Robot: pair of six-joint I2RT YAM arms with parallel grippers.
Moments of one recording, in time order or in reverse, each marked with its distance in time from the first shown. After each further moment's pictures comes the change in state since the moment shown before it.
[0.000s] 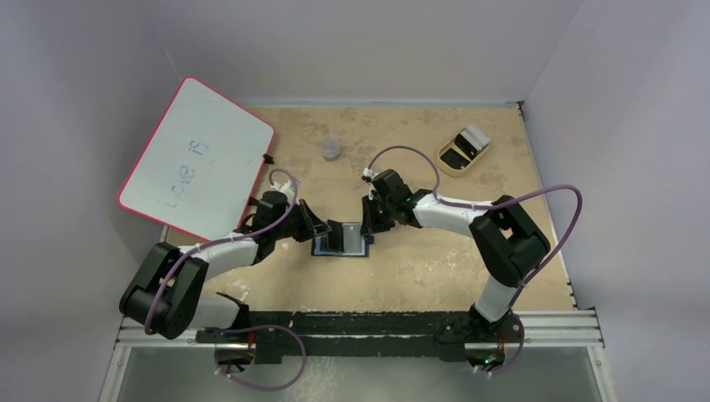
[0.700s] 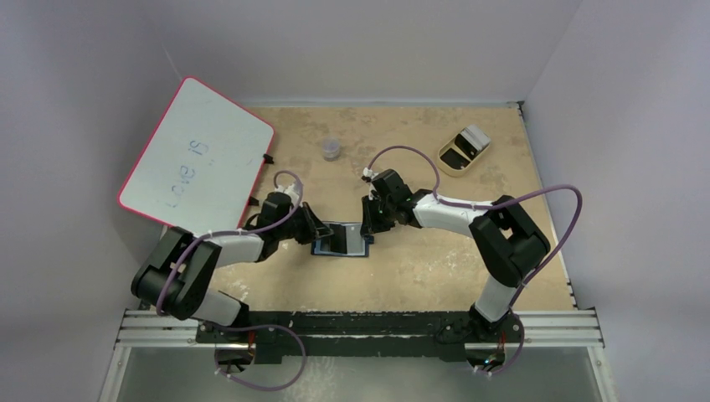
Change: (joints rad) left arm 0.000 0.095 0.000 0.060 0.019 -0.016; right arm 0.000 0.000 0.000 0.000 -0.001 -0.006
